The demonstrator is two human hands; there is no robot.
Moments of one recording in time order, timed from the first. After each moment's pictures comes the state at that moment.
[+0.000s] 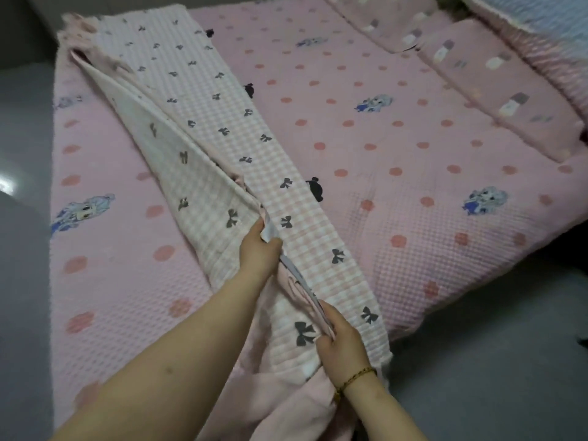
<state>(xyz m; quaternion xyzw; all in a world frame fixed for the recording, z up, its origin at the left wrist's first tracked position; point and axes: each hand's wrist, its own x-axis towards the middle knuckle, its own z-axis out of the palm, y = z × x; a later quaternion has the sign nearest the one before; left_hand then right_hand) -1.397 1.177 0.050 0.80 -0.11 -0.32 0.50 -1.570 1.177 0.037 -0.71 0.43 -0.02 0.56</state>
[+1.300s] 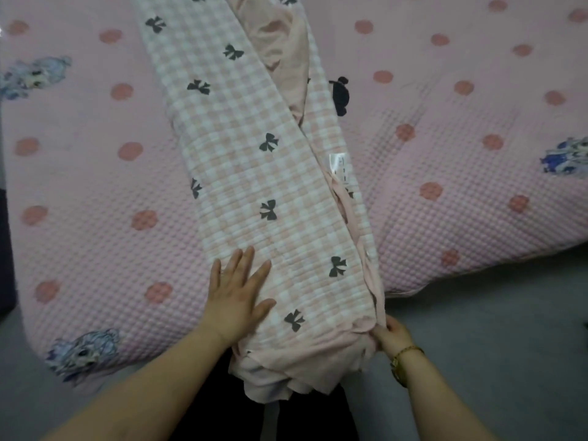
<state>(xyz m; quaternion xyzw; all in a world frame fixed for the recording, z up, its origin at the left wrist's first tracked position) -1.485 1.262 -0.093 0.87 -0.43 -0.22 -0.01 -1.667 1.075 -0.082 -0.44 0.62 0.16 0.62</state>
